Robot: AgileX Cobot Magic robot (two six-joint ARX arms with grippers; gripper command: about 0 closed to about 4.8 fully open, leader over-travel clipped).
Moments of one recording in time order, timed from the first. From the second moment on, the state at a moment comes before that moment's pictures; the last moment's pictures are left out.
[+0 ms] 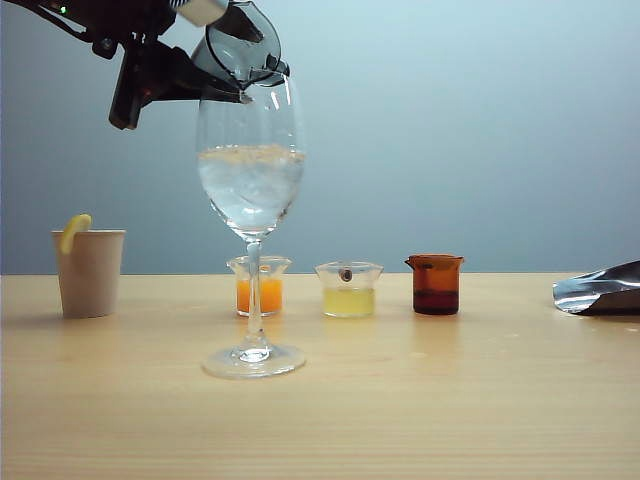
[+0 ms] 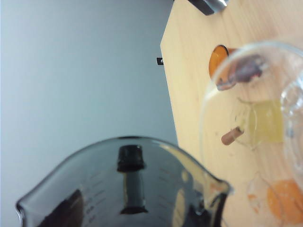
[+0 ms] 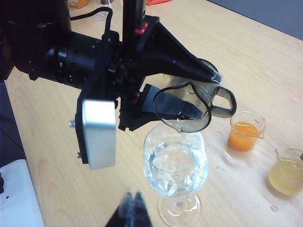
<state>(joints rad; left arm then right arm) -0.48 1.19 0.78 0.23 0.38 1.64 0.83 1.02 1.11 -0.46 -0.18 0.02</state>
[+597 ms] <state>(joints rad) -0.42 1.20 0.78 0.34 0.27 0.73 0.83 1.04 1.10 -0.34 -0.18 0.02</state>
